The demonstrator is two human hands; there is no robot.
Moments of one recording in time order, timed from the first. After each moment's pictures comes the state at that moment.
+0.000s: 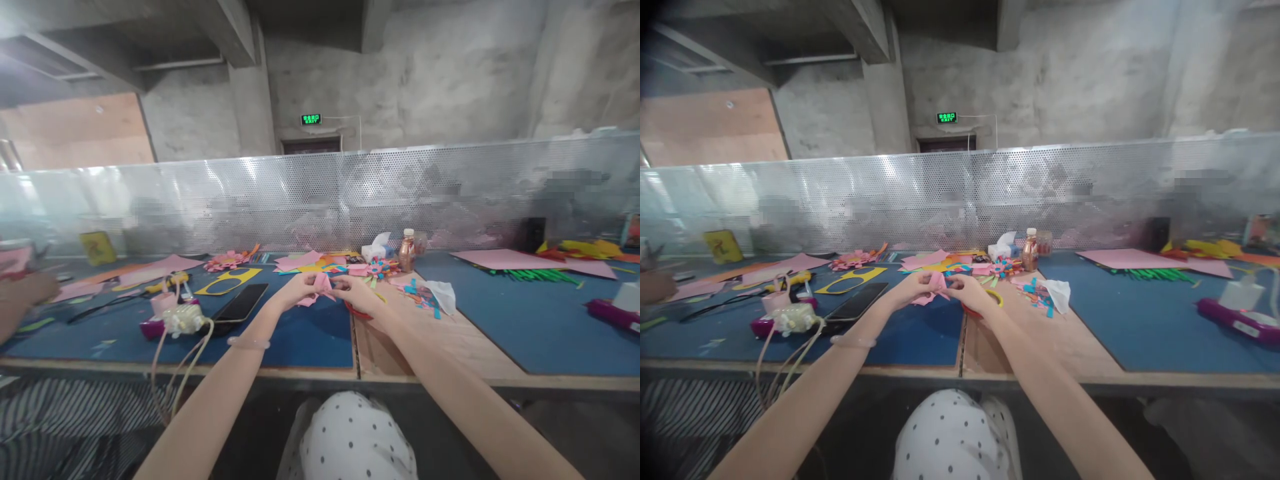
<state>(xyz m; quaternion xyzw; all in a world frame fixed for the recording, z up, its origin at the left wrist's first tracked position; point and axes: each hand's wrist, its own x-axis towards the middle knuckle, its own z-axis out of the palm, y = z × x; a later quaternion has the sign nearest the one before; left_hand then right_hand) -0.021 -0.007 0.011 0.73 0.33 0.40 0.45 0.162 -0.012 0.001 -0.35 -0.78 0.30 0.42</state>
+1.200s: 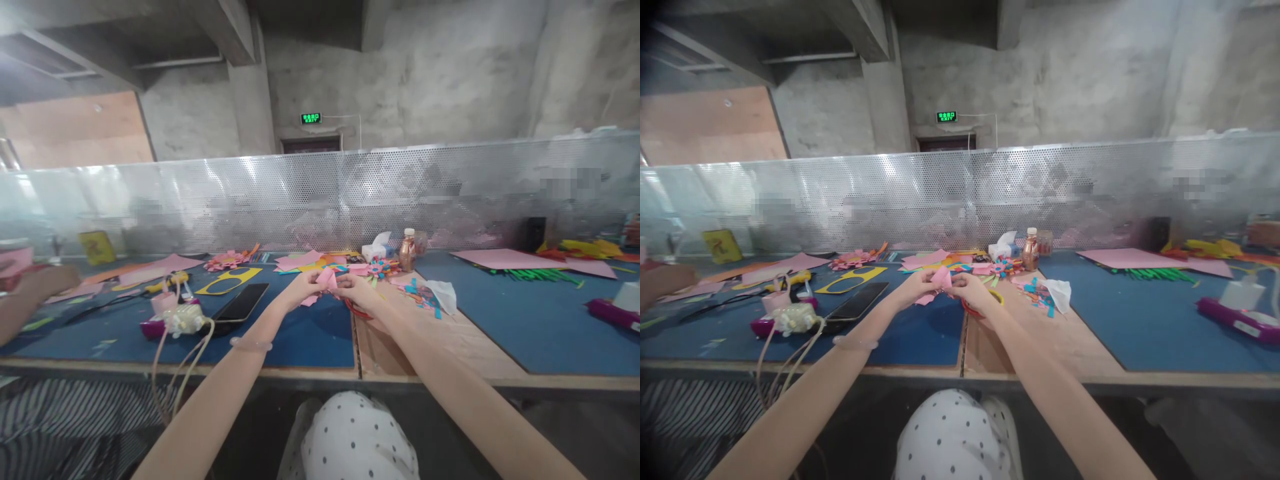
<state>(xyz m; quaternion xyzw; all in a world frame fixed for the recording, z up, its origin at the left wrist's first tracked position) -0.013 0.000 0.006 0.72 0.32 0.44 0.43 0.157 -0.009 0.000 -0.33 -0.64 0.50 0.48</state>
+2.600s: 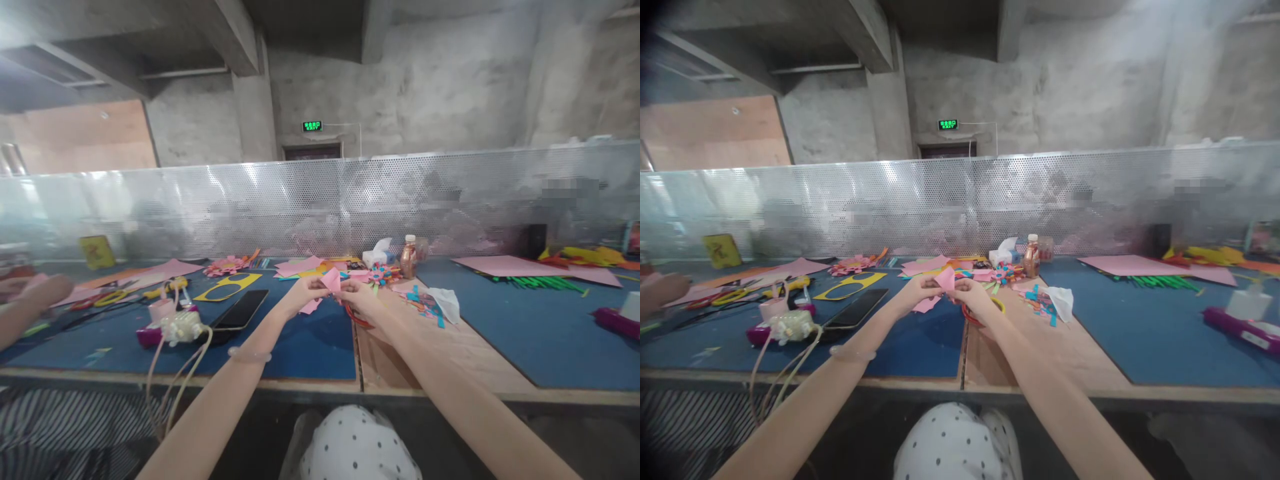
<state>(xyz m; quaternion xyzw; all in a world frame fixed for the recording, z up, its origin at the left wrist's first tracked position) -0.013 0.004 0.008 0.75 0.33 0.45 0.37 0.155 0.000 -0.007 -0.28 -0.60 0.52 0.54</state>
